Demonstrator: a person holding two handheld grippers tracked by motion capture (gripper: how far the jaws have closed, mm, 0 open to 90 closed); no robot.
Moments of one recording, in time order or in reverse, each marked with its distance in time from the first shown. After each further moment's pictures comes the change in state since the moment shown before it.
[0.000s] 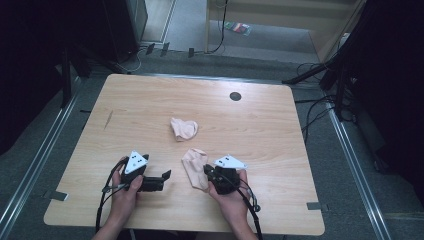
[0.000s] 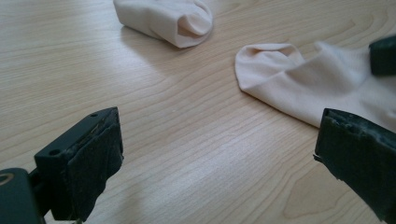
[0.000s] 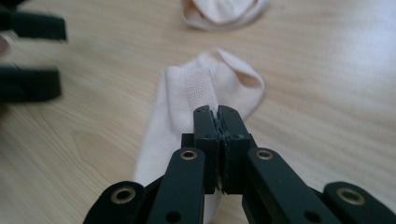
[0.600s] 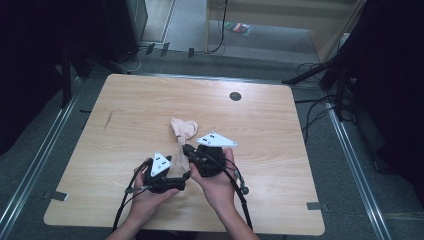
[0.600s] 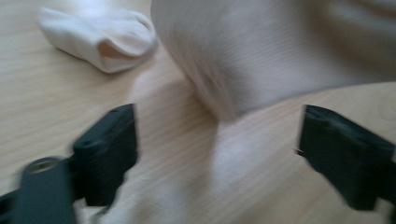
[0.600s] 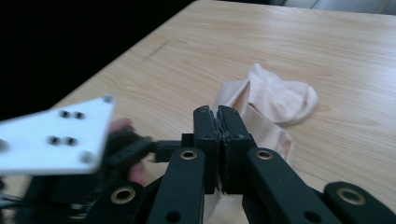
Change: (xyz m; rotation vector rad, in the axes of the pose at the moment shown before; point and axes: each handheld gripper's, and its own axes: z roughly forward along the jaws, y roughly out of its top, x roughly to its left) left arm -0.053 0.016 0.024 -0.019 0.010 0.035; right arm 0.050 0.082 -0.024 -0.096 0.131 -0.014
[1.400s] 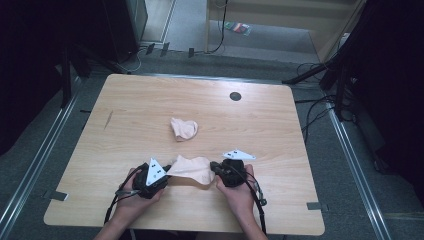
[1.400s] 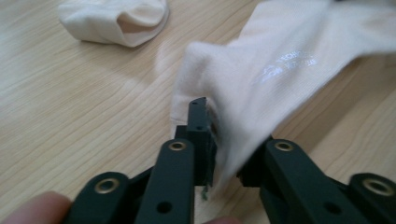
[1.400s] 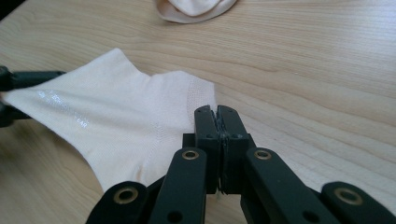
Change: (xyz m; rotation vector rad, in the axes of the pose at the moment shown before) left arm 0.022 -0.017 -0.017 0.080 0.003 0.236; right arm -0.082 -0.082 0.011 0.155 -0.115 0.089
